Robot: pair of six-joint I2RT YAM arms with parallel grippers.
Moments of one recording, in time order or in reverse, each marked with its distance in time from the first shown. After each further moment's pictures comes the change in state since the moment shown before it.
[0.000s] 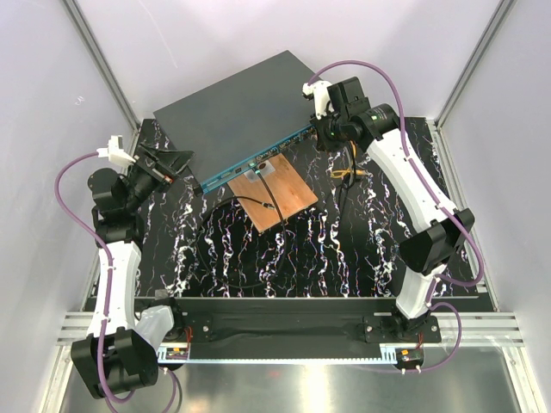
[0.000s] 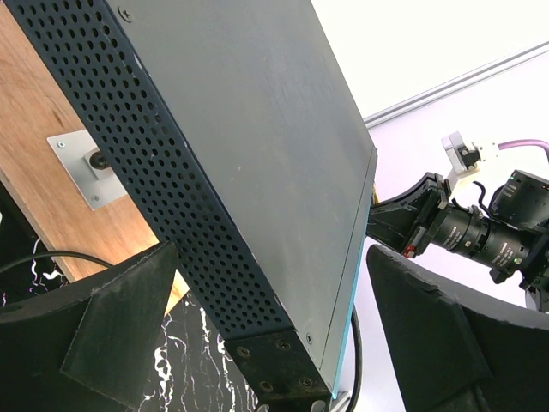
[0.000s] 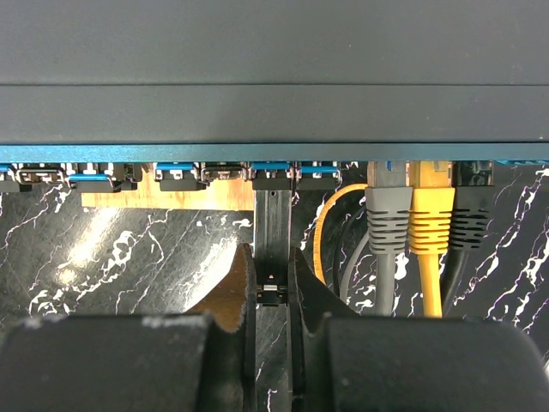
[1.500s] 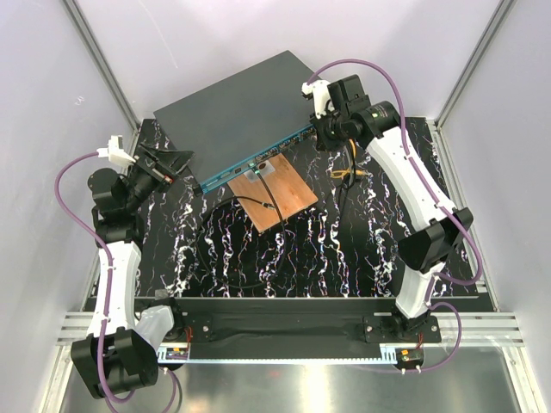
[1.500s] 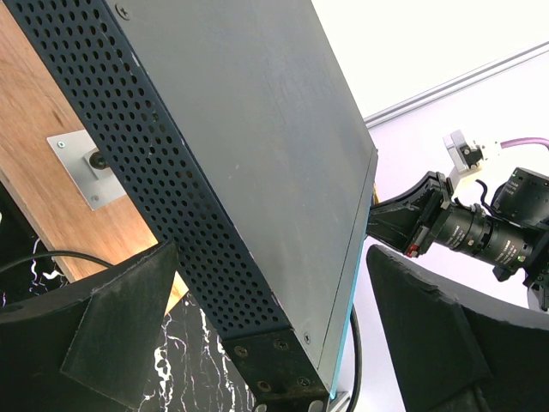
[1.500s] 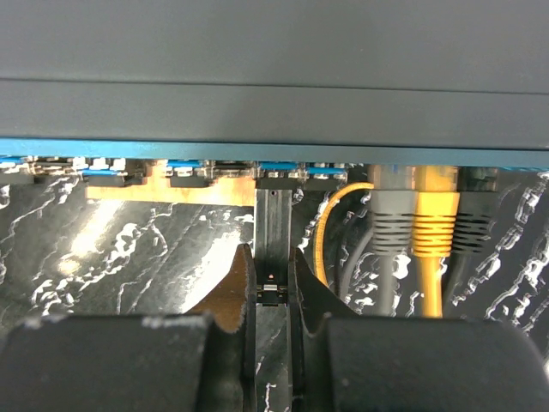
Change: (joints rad) left arm 0.000 0.000 0.000 0.000 0.001 -0.001; right arm -0.001 0.021 0.051 -0.045 -0.015 -0.015
